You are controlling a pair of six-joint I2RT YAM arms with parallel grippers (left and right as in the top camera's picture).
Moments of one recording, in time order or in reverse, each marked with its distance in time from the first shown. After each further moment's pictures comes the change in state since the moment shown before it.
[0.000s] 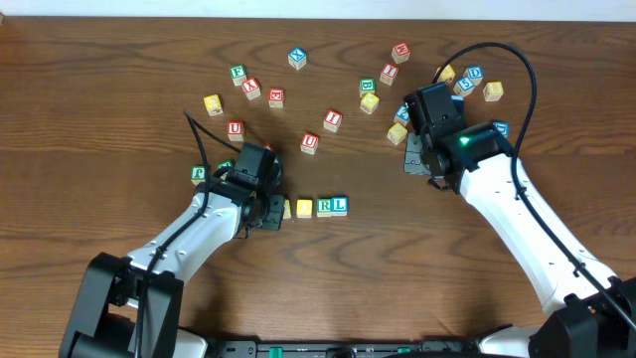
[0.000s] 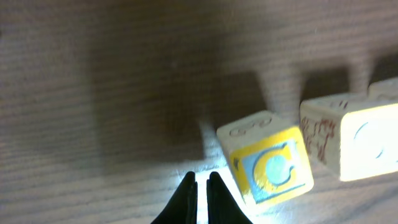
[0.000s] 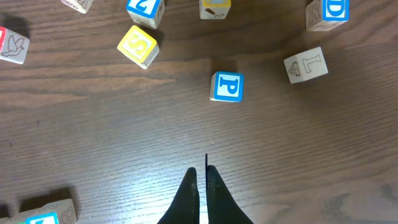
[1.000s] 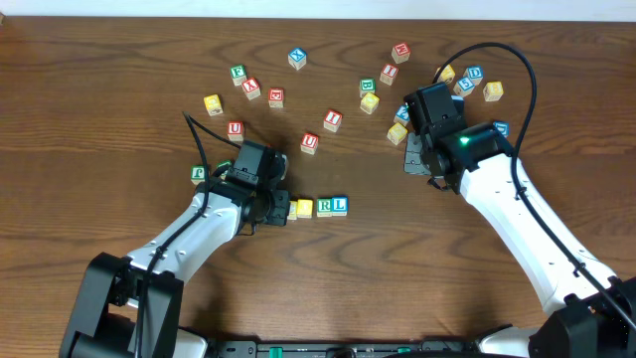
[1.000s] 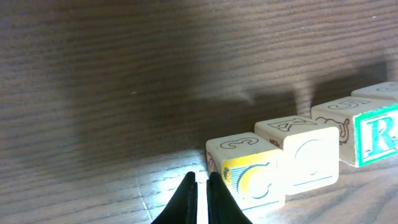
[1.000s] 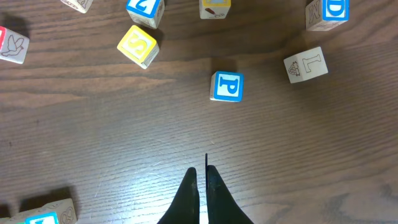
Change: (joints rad) left arm 0.000 0.000 0.000 0.056 0.100 -0.029; right arm 0.000 0.000 0.000 0.000 0.000 0.000
